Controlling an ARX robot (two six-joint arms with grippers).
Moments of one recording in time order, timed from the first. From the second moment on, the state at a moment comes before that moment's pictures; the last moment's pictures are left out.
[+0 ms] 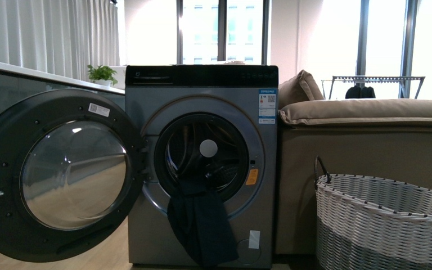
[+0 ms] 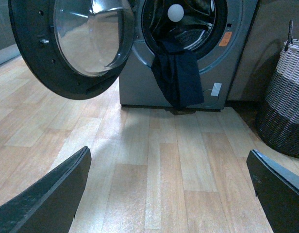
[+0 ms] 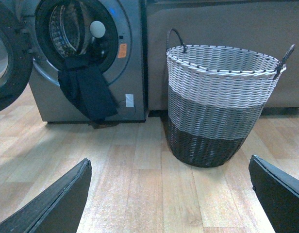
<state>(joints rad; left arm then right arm) 0.00 0.00 0.01 -0.01 0.00 0.00 0.00 0.00 0.00 0.00 0.00 0.00</state>
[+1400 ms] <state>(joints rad) 0.00 0.00 0.01 -0.01 0.00 0.00 0.00 0.00 0.00 0.00 0.00 0.00</state>
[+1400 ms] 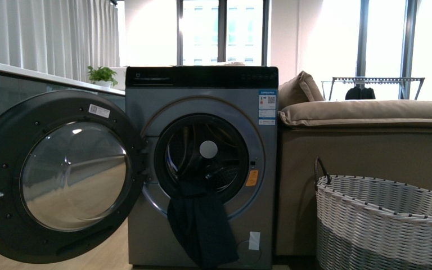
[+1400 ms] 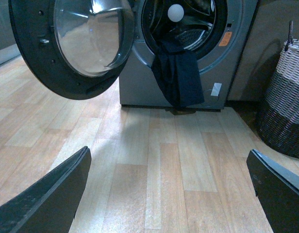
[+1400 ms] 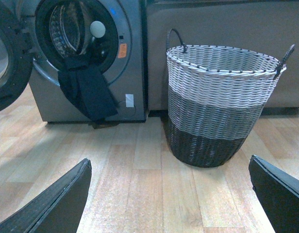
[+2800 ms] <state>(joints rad) 0.00 0.00 0.01 -0.01 0.00 0.00 0.00 0.00 0.00 0.00 0.00 0.00</state>
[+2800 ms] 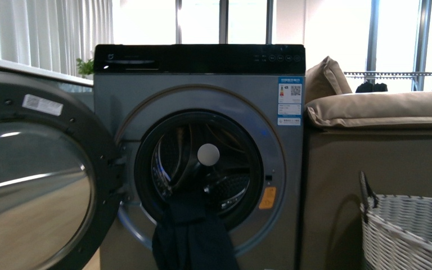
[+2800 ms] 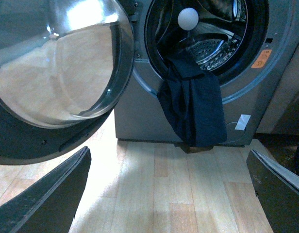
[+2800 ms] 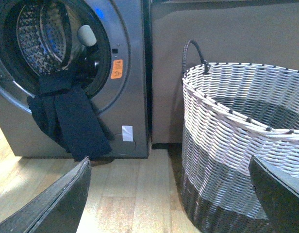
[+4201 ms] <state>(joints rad) 0.01 0.00 0.01 0.00 0.03 -0.01 0.00 0.00 0.00 0.00 0.00 0.00</state>
